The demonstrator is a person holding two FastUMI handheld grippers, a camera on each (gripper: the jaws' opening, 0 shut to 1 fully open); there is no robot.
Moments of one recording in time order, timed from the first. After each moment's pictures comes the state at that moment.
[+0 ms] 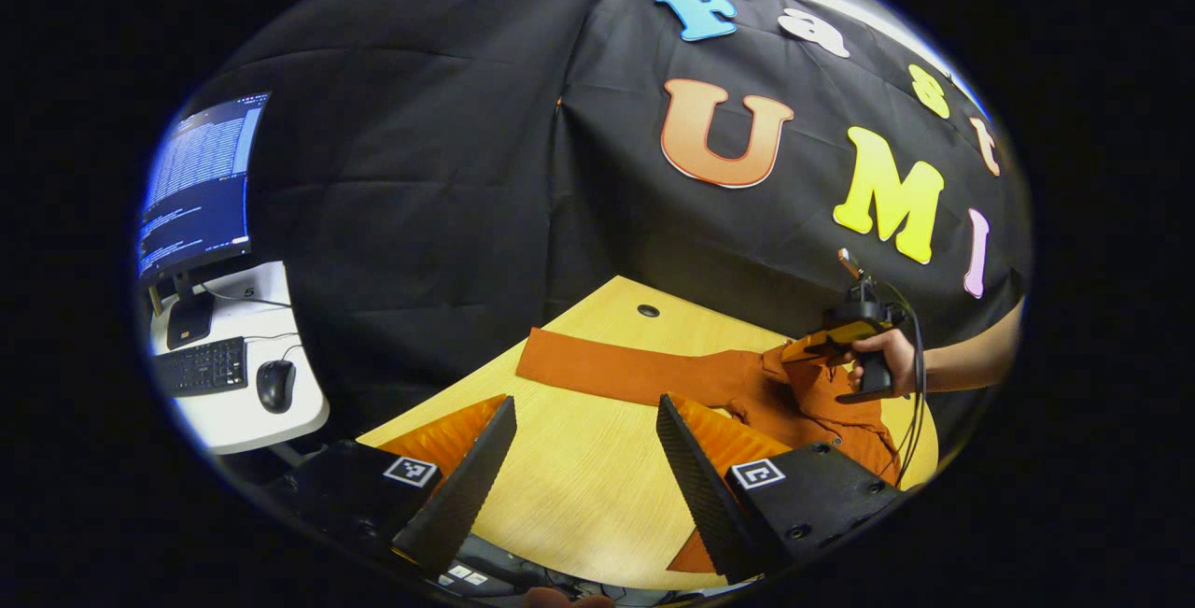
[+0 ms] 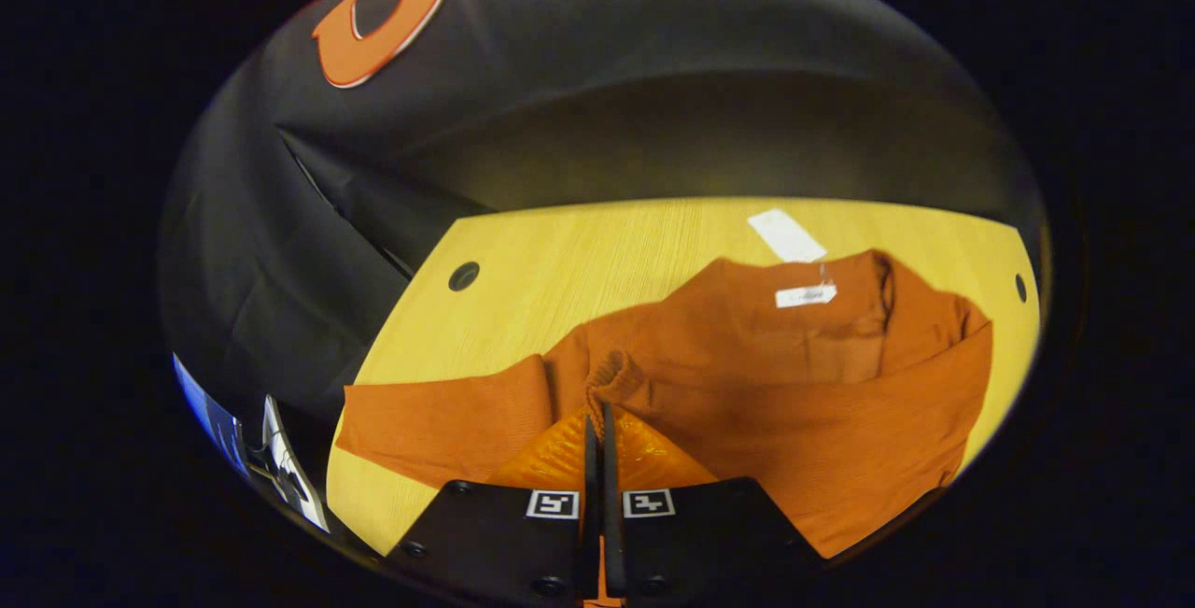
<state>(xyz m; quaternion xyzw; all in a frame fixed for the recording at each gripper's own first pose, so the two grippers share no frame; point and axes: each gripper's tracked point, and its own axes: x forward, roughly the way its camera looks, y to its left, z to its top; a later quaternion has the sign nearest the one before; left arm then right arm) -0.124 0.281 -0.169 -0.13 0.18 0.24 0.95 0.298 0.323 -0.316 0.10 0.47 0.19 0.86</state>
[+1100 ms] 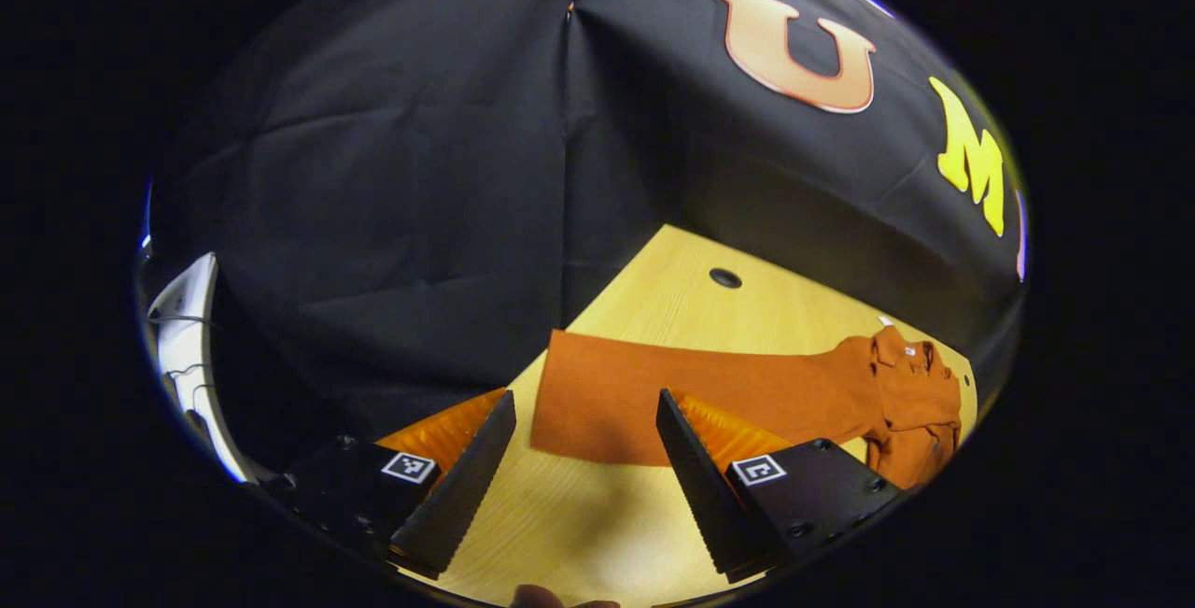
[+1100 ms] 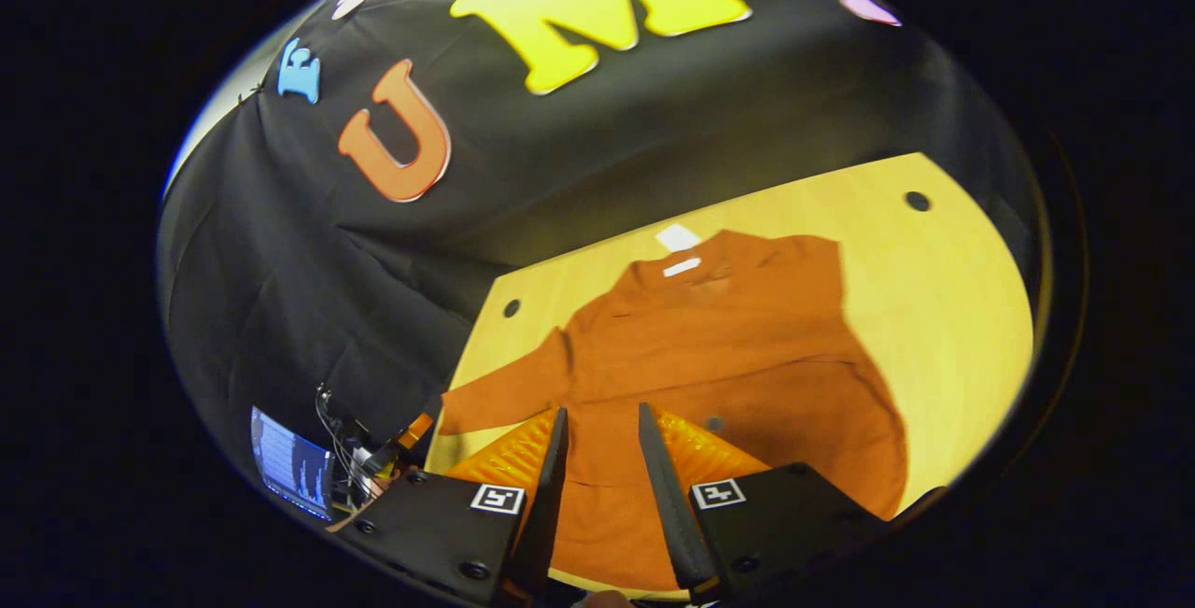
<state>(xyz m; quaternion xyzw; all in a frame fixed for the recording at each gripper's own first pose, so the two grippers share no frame) 0.066 0.449 -0.328 -0.12 0.28 0.24 0.92 0.130 0.098 -0.157 0.23 0.39 0.15 0.88</state>
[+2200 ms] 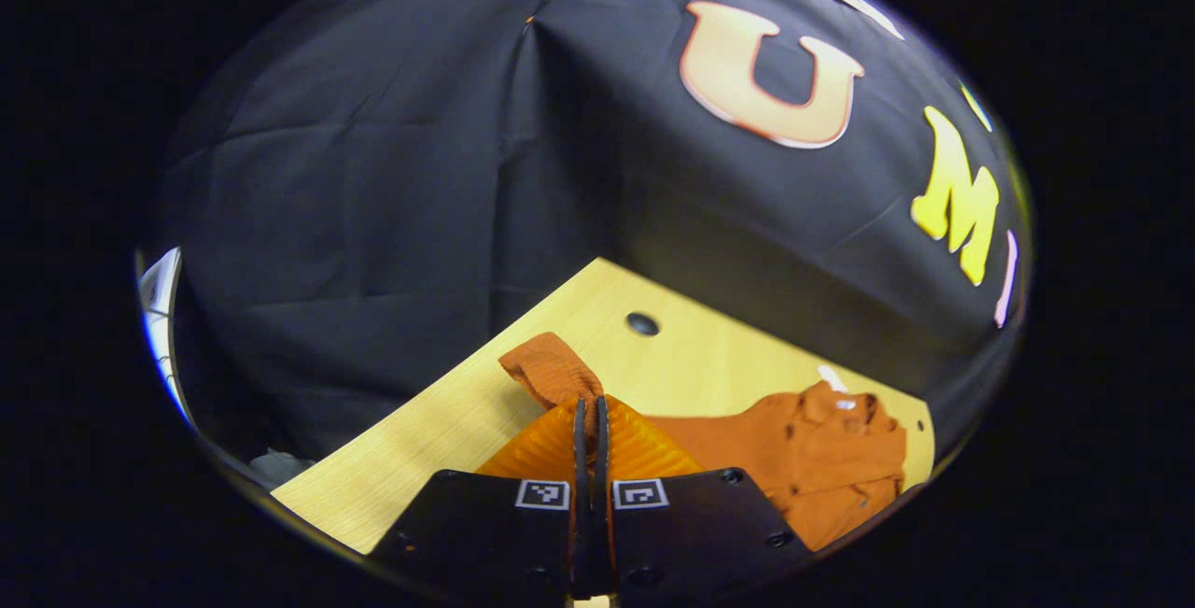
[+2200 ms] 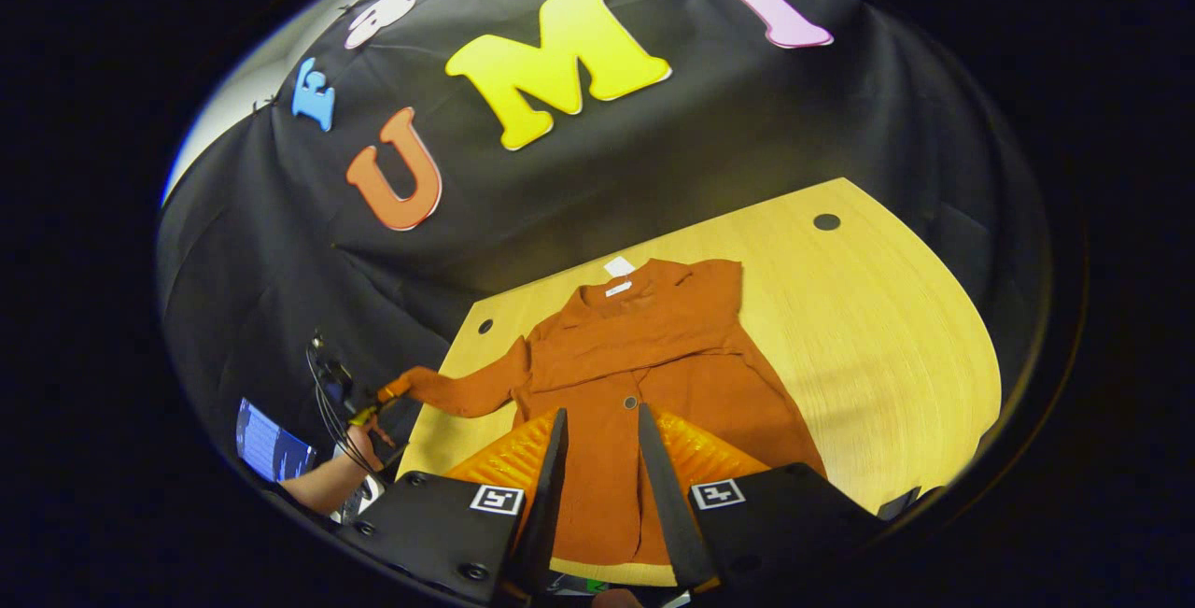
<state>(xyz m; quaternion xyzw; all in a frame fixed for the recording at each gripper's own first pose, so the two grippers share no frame) 0.151 0.350 -0.201 -0.16 0.21 0.17 0.95 0.056 0.037 -0.128 0.20 0.34 0.17 0.90</state>
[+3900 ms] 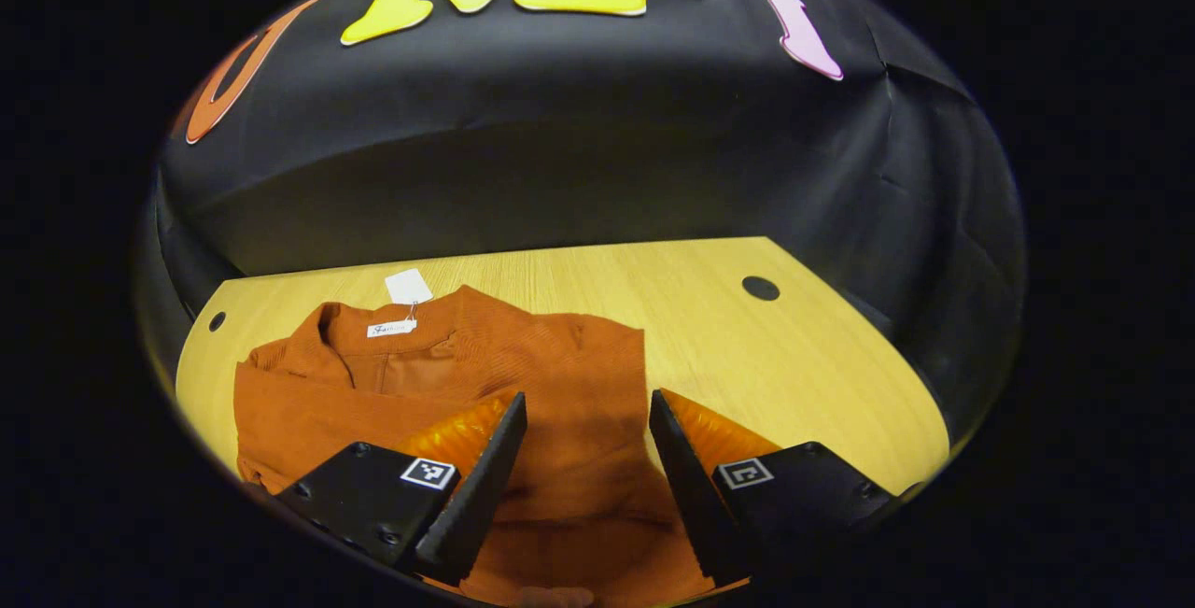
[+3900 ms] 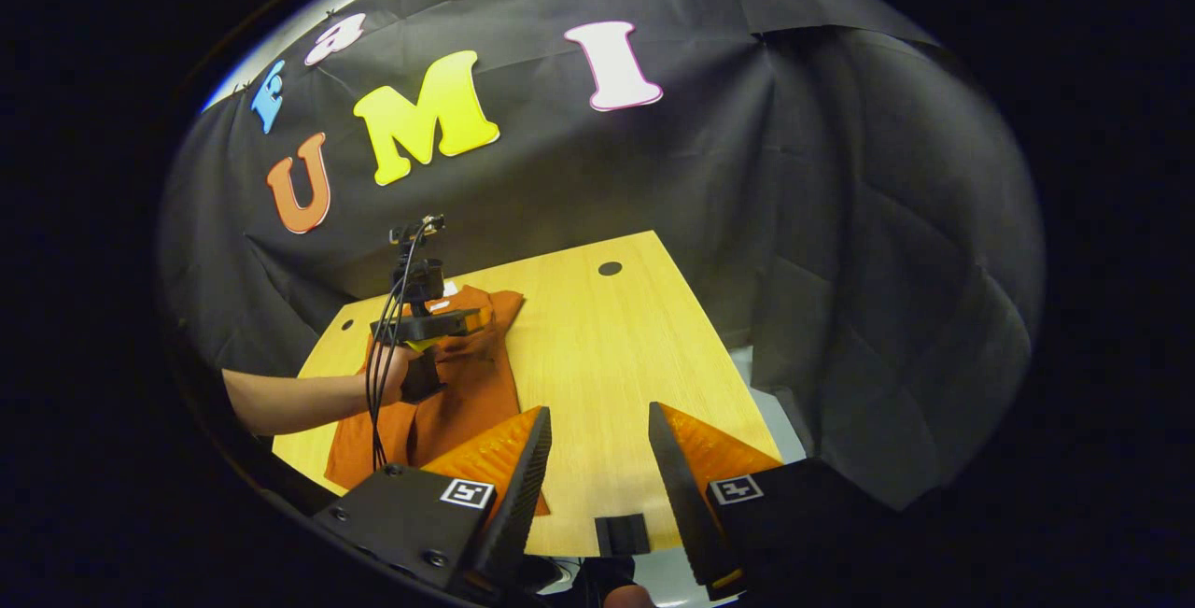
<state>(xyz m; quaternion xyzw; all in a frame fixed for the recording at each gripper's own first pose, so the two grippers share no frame) 0.273 -0.226 -0.272 0.00 0.29 -0.10 0.95 -0.031 -0.258 -0.140 0.13 0.30 0.00 0.95</state>
